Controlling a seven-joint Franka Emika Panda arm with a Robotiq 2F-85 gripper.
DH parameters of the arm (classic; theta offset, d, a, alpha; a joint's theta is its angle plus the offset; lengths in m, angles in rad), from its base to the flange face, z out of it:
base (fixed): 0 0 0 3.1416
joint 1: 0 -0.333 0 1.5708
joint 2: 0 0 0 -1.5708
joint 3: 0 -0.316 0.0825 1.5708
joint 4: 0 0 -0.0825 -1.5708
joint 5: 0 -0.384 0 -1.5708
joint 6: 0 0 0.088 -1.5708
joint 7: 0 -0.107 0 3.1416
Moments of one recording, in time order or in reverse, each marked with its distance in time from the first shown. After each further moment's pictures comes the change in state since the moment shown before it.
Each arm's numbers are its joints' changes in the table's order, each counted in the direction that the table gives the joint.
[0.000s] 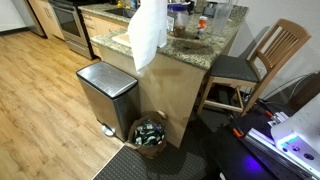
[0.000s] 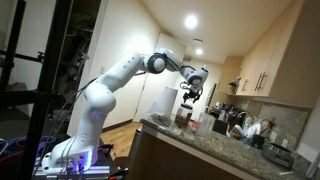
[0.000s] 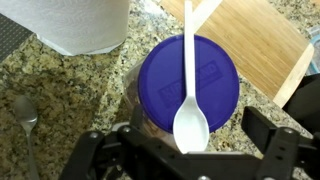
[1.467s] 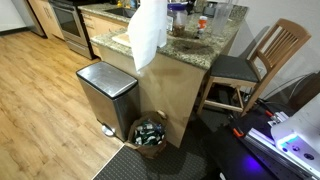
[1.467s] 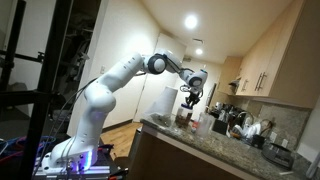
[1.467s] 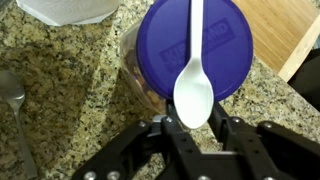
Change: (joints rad) arm 0.000 0.011 0.008 0.018 0.111 0.012 -0.045
